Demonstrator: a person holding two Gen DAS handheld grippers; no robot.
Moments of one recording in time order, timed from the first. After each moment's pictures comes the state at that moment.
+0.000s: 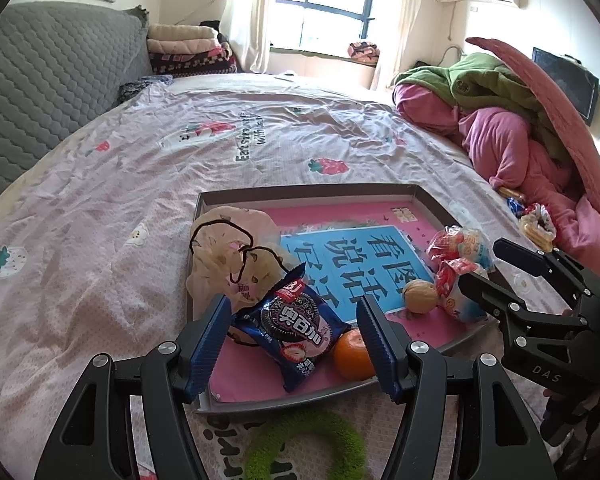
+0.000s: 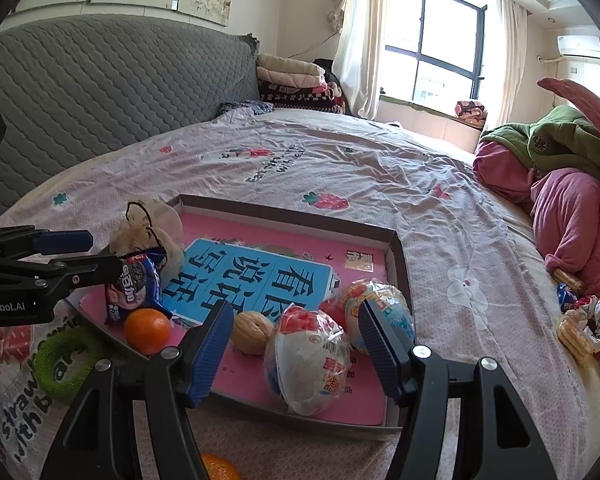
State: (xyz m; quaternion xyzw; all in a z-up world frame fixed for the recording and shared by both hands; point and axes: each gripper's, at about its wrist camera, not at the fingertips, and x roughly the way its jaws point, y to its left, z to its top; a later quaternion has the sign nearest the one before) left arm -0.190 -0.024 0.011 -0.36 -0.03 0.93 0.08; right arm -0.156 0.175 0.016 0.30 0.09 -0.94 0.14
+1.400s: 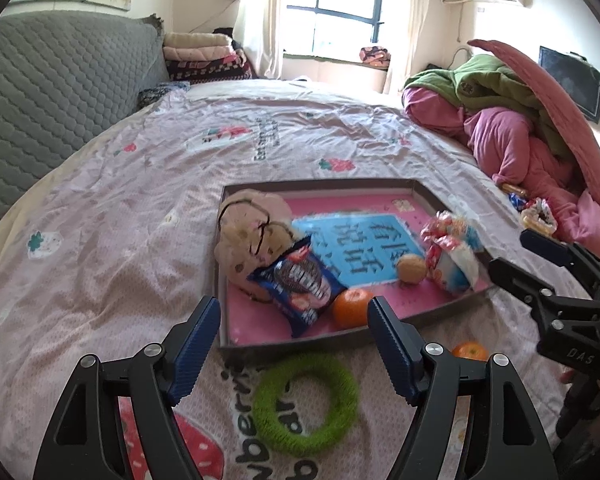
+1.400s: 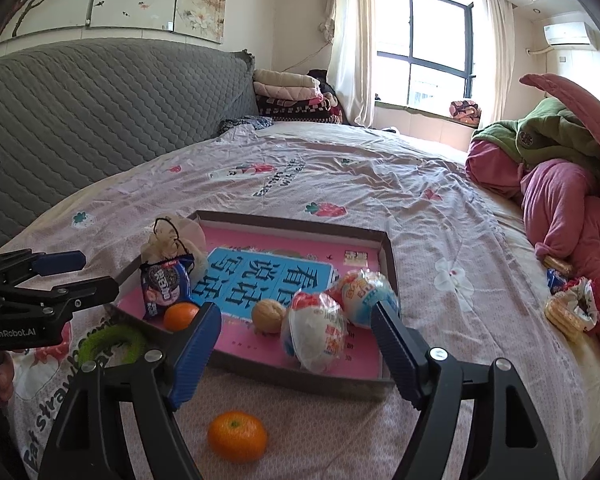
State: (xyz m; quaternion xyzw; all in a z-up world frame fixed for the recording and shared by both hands) left arm -0.136 -0.027 0.020 -0.36 -0.02 0.93 0.05; right arm -0.110 0.189 0.038 0.29 0.06 -0.95 0.14
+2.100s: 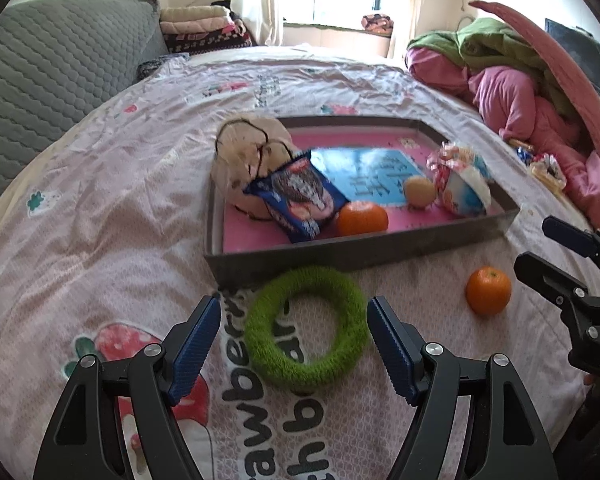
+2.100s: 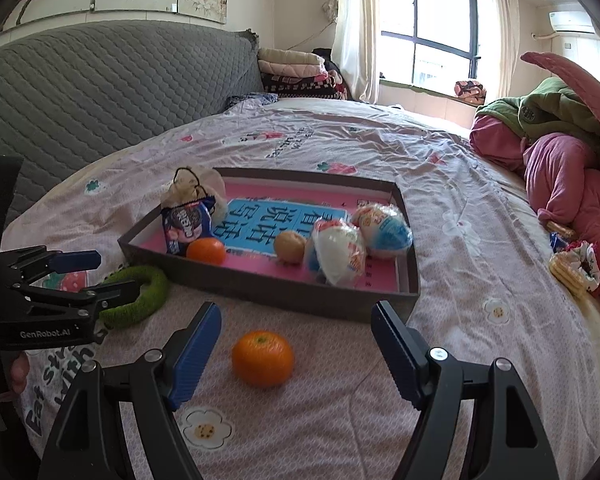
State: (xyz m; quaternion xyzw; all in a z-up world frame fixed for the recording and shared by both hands) left arm -0.113 -0.017 -0.023 -0.41 0.00 0.91 0.05; right arm -0.070 0.186 0.011 0.33 0.06 -0.93 0.15
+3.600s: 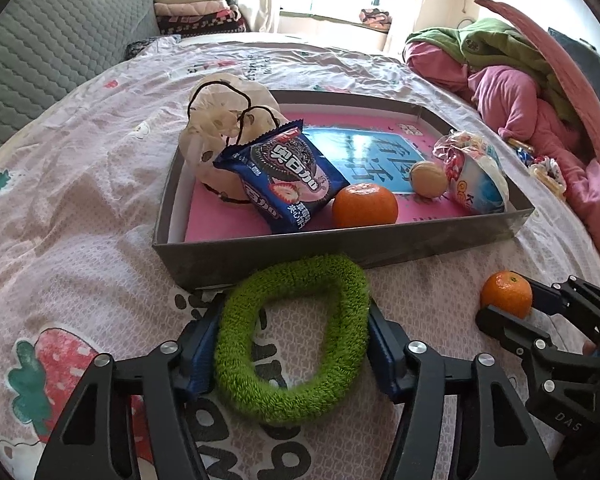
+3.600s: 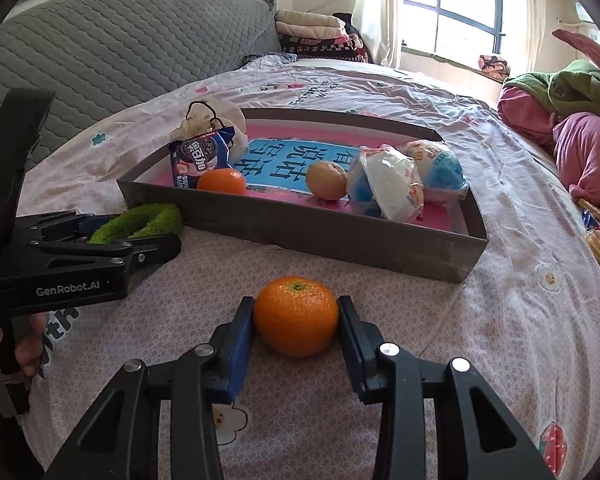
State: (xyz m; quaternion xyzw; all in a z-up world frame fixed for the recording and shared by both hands) left arm -0.144 -0.012 -0.055 -0.42 -0.03 0.90 0.07; right arm -0.081 0.165 -0.037 0.39 0.07 -0.90 0.18
